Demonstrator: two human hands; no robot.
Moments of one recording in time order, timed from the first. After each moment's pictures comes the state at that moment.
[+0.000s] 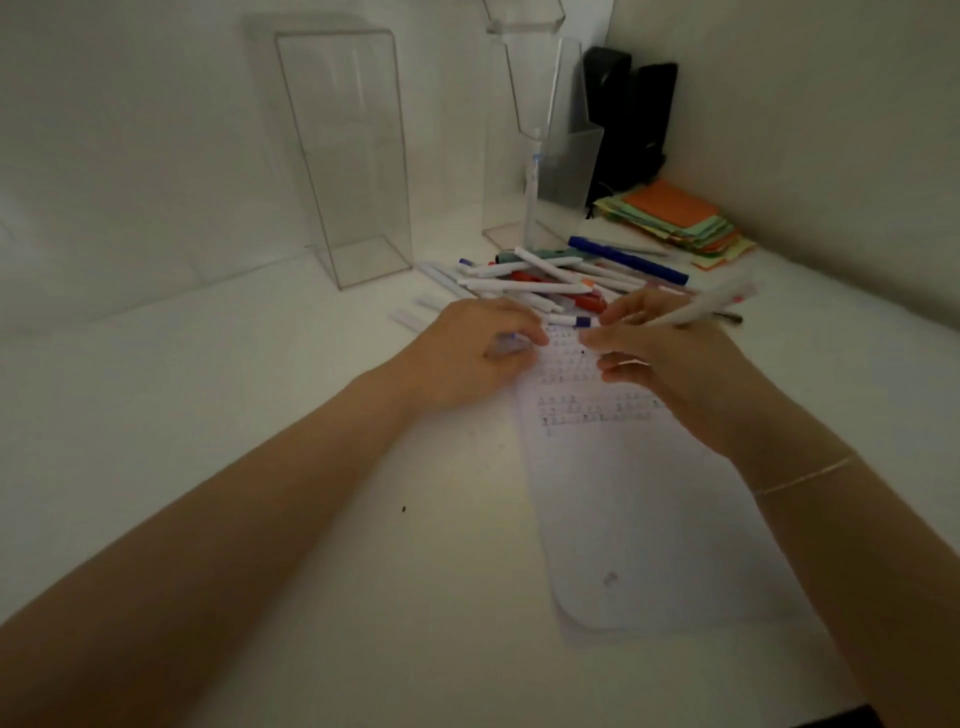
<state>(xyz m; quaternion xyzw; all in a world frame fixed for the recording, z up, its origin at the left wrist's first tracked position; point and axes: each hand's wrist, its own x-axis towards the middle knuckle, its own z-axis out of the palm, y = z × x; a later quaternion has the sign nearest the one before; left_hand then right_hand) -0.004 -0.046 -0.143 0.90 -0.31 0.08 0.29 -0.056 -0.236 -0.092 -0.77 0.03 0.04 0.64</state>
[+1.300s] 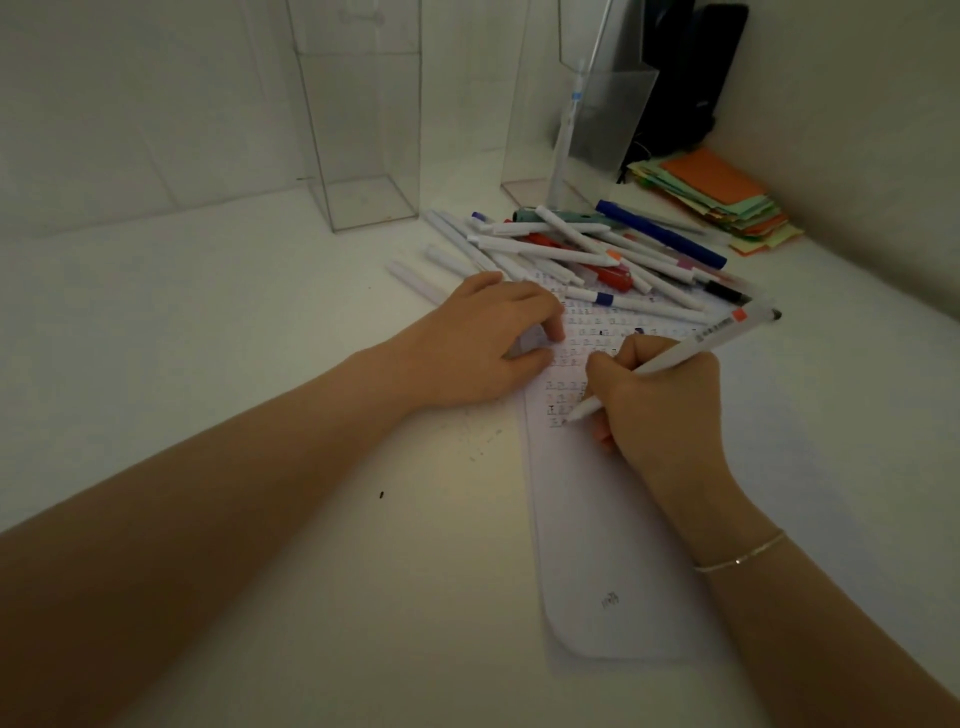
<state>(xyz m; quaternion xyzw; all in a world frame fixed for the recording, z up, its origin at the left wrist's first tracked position) -0.002 -0.051 -0.166 0.90 -0.35 0.10 0.24 -0.065 -0.213 -0.144 -0.84 0.05 -0.12 0.52</state>
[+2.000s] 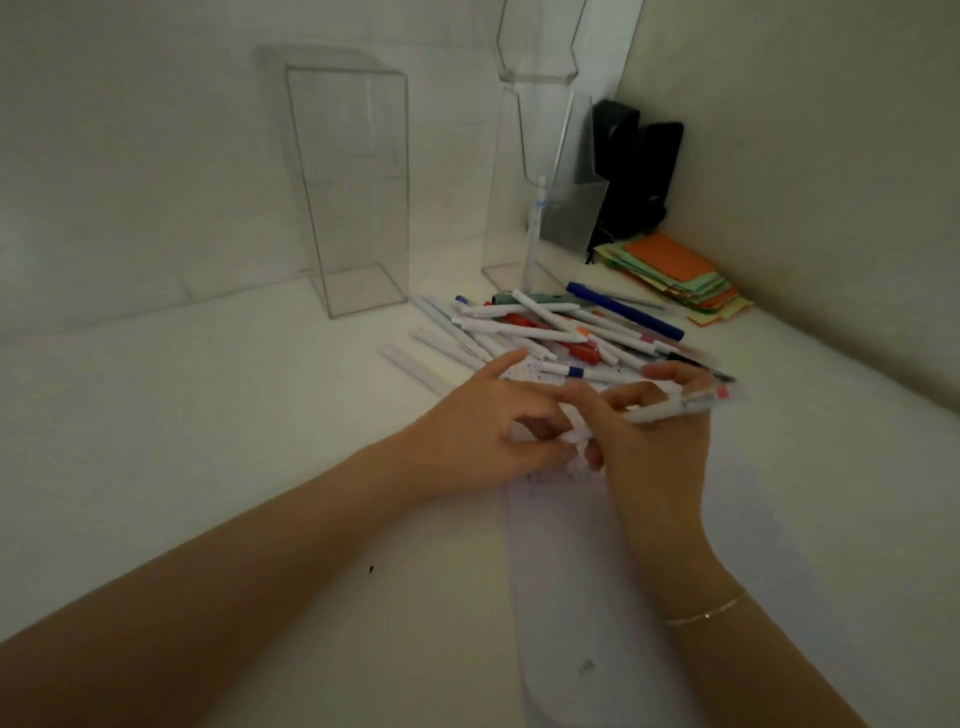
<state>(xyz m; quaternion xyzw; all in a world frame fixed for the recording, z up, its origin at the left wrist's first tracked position) -0.024 -0.069 -0.149 0.84 -0.39 0.11 0.35 -0.069 -0.213 -0.124 -0.72 0.03 -0.22 0.65</state>
